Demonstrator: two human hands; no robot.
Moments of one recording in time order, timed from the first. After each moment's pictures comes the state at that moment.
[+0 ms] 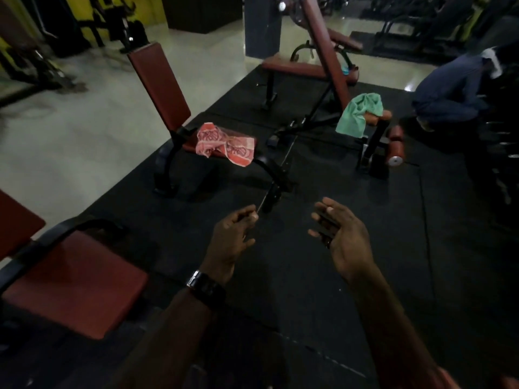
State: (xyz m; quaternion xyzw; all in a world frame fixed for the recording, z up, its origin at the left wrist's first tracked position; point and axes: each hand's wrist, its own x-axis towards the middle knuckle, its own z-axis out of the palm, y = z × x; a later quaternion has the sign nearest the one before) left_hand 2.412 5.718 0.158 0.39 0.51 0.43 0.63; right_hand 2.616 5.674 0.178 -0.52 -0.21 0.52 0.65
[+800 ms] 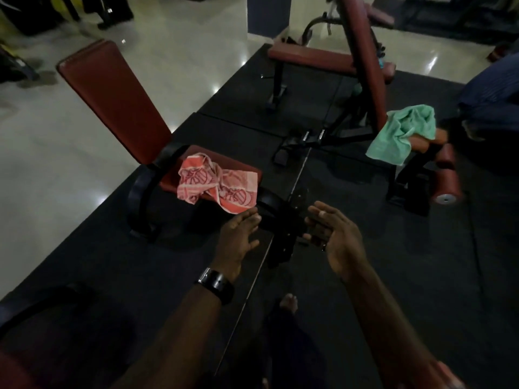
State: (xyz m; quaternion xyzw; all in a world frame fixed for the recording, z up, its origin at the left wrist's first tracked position) left_hand 2.516 6.297 0.105 0.31 0.55 0.40 0.66; right_hand 2.703 6.266 0.117 -0.57 -0.19 0.55 0.58
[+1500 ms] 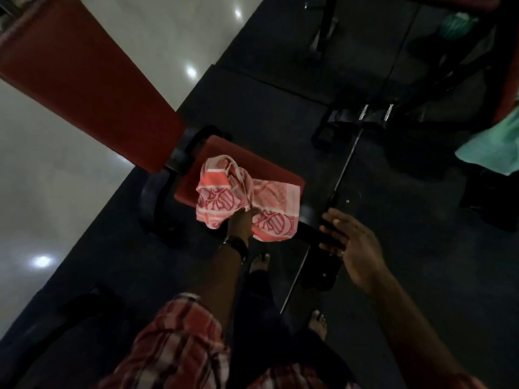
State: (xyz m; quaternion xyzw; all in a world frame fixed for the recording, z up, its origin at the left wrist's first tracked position) left_hand 2.452 6.709 -0.081 0.15 0.70 0.31 0.63; right_hand 2.663 6.630 0.010 -0.64 -0.15 0.59 0.46
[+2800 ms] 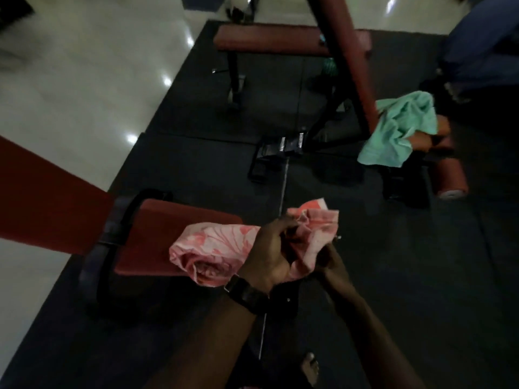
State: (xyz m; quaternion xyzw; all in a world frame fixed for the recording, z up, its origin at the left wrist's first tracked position) left_hand 2.678 6.651 0.092 0.17 0.39 0.25 0.87; right_hand 2.789 6.561 0.023 -0.62 -0.24 0.51 0.55
